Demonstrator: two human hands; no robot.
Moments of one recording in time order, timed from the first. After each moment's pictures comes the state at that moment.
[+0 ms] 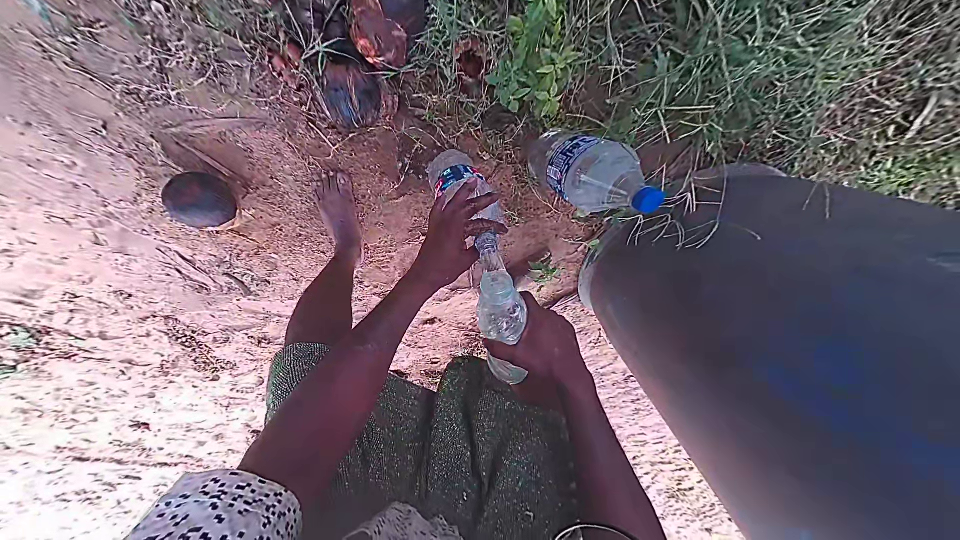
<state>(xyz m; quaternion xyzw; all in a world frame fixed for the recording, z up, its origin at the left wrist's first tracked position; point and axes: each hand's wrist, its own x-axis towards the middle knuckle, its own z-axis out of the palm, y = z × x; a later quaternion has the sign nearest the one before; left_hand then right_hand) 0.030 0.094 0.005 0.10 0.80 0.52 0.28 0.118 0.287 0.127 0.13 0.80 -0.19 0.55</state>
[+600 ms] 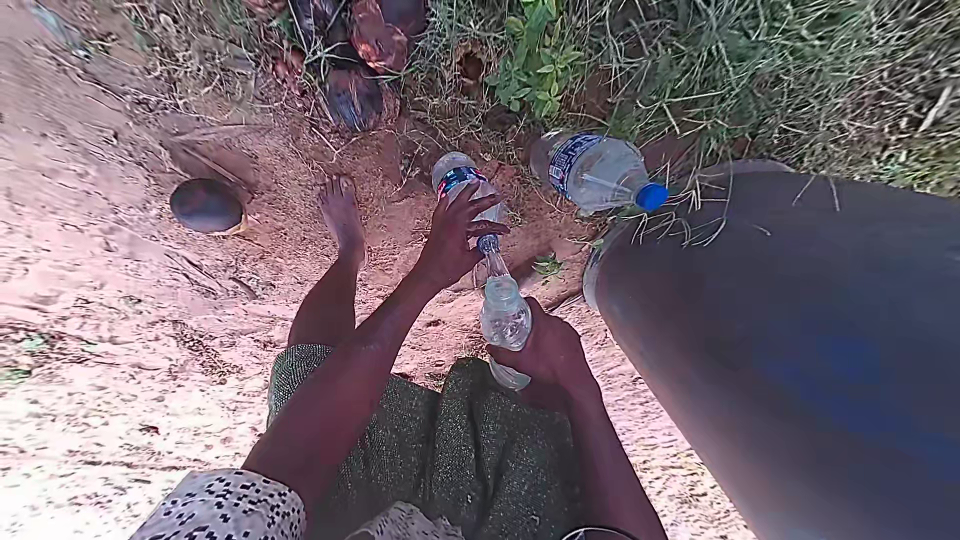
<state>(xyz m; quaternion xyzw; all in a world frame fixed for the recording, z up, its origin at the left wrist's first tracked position) 0.029 0.094 0.007 0.12 0.80 0.52 0.29 0.125 0.286 0.133 0.14 0.80 -0.20 0.56</state>
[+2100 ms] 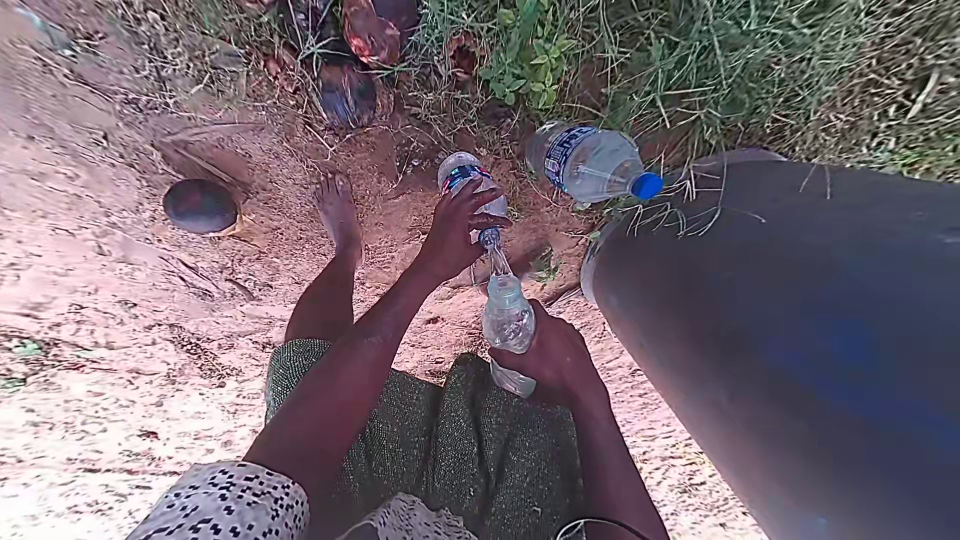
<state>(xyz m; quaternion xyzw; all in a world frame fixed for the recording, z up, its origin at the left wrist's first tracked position) 0.027 0.098 0.005 0.12 0.78 0.52 0.32 0.128 0.287 0.150 0.15 0.78 -0.20 0.58</state>
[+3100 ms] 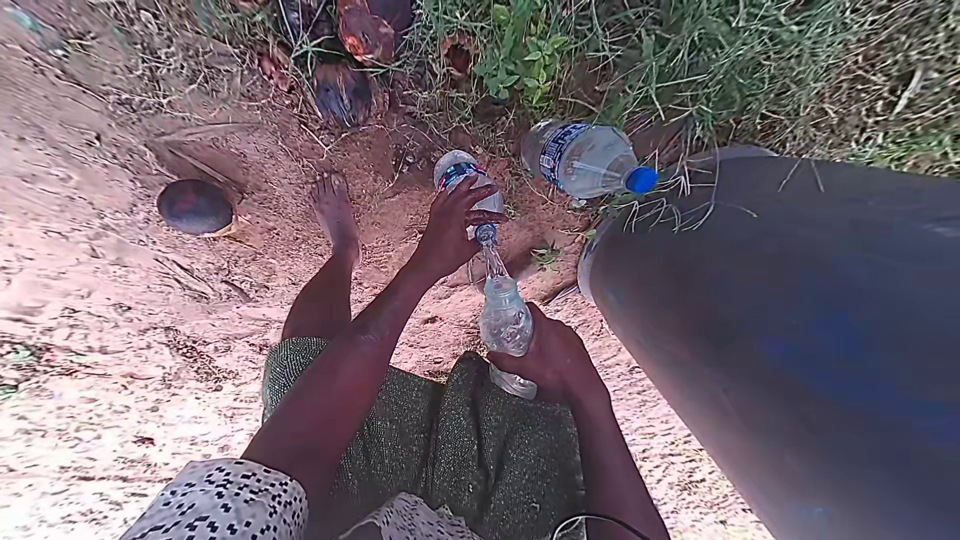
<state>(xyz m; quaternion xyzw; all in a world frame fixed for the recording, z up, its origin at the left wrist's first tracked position) 0.029 0.098 0.003 0.11 0.79 0.52 0.31 0.130 0.287 0.161 0.16 0.76 -0.20 0.60</state>
